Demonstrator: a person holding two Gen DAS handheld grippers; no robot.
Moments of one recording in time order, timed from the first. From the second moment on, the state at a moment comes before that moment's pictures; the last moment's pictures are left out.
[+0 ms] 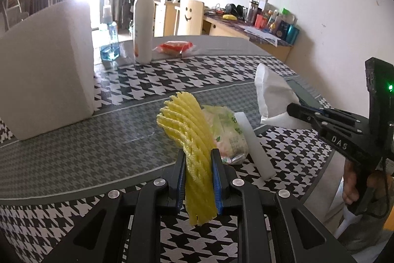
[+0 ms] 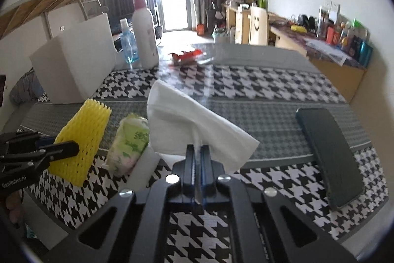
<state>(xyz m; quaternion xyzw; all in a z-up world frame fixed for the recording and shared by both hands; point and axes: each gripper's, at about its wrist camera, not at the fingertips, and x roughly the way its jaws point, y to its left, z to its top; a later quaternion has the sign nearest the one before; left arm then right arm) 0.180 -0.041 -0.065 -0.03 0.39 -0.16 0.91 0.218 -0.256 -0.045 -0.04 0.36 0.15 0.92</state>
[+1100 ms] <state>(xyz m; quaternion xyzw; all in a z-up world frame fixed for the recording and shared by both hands) 0.170 -0.023 -0.010 0.00 0.29 -0.11 0.95 0.202 -0.232 -0.002 -0.01 0.29 0.19 0.94</state>
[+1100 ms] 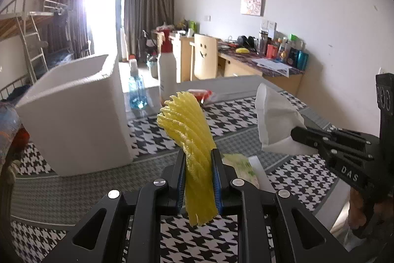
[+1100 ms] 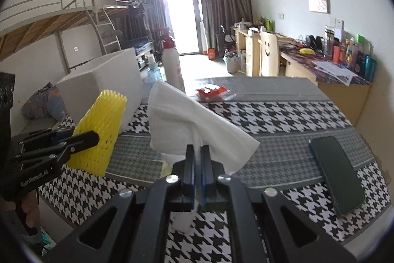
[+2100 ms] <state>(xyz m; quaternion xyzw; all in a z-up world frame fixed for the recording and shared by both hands) 0.183 -0.016 0.029 0.02 0.24 -0.08 0.97 0.216 -0.219 0.029 -0.02 0.25 0.21 0.95</state>
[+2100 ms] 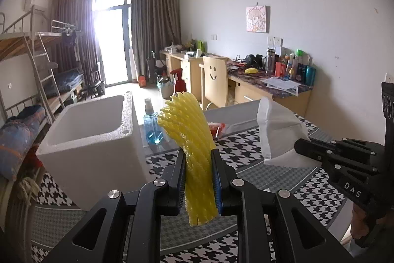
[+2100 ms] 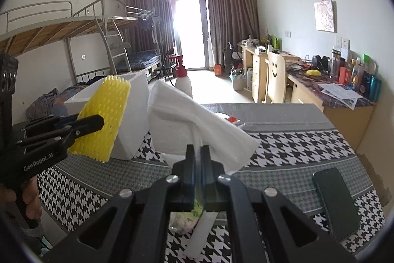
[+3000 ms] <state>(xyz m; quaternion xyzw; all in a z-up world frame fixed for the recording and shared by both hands) 0.189 0.012 0.068 0.02 0.20 -0.06 0.98 0.235 -0.188 0.069 -0.04 0.21 0.23 0.95</state>
